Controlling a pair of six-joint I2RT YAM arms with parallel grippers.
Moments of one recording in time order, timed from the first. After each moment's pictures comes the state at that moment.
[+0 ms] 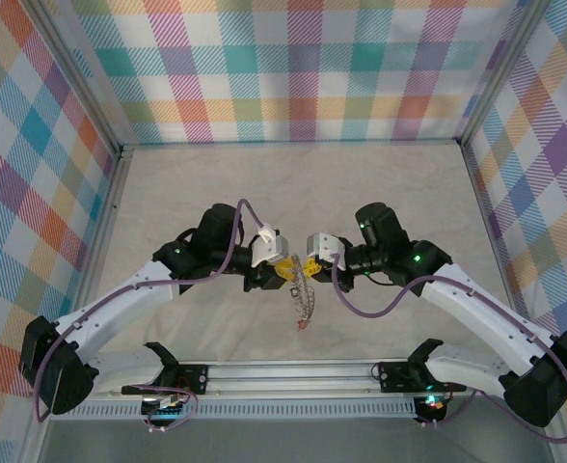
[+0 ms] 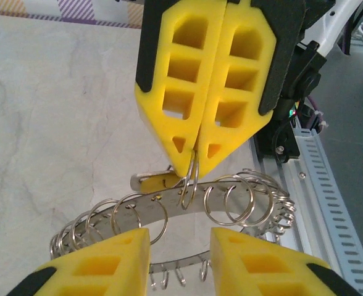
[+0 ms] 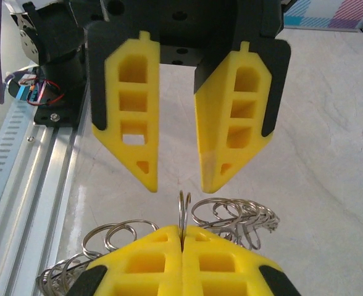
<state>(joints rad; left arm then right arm) -0.70 1.17 0.93 -0.40 0.74 0.41 0.70 1.07 0.95 -0.57 -0.65 -0.61</state>
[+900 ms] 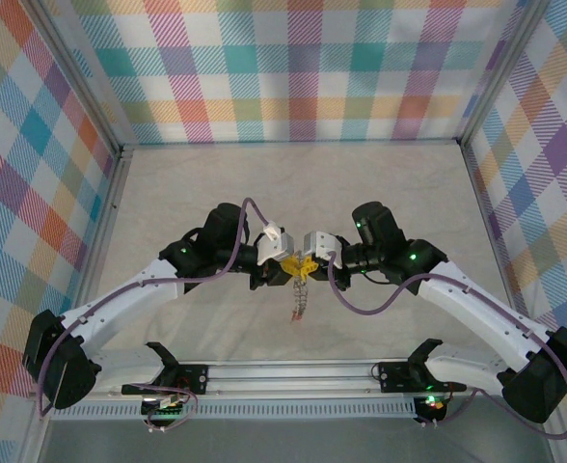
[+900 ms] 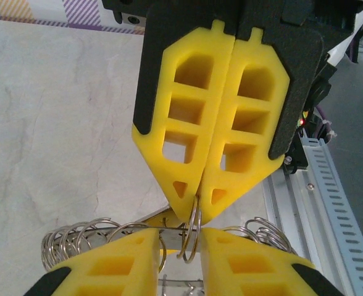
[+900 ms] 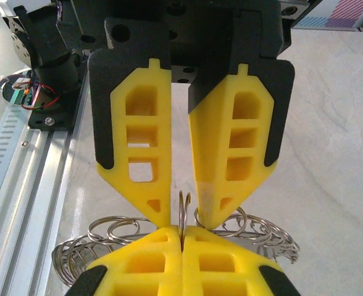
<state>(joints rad) -0.72 1.20 0.94 -0.33 0.71 0.36 0.71 1.09 0.95 -0.53 -0.64 -0.58</state>
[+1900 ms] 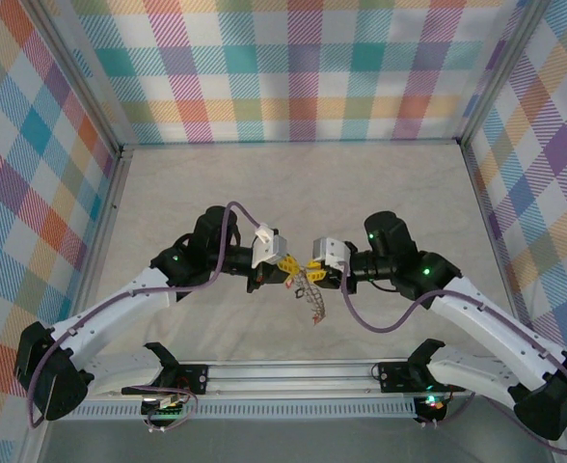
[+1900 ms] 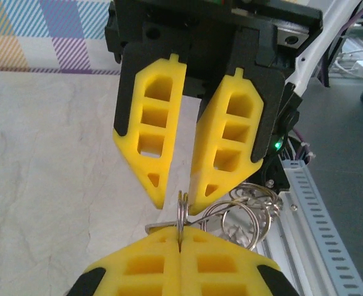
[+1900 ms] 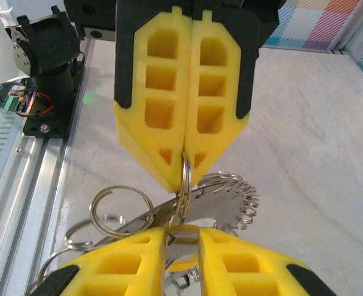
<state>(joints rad) -0.72 1.13 0.88 -0.21 0.80 0.32 0.72 0.96 0.88 -0.49 -0.61 -0.56</state>
